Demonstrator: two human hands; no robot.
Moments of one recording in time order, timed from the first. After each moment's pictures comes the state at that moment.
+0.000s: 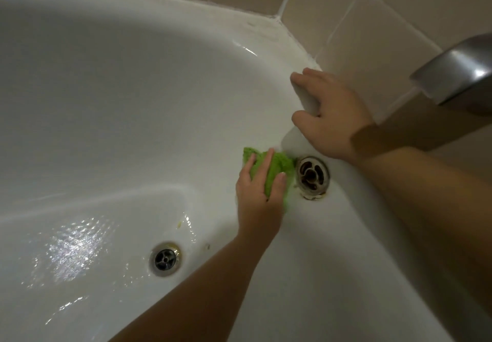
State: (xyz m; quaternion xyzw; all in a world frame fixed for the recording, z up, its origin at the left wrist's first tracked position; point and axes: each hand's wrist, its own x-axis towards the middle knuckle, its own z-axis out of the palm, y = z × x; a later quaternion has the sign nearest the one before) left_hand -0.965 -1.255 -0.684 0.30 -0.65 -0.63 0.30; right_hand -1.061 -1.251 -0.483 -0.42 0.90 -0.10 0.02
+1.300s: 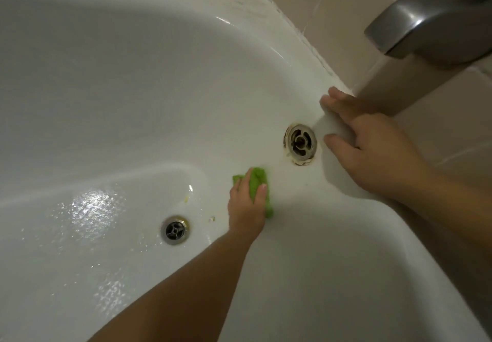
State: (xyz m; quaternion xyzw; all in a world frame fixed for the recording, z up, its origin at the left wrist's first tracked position) left_hand -0.925 -1.224 -0.739 0.39 -0.65 -0.64 0.13; right_hand -1.021 -1.144 -0.479 -0.44 0.90 -0.06 0.02
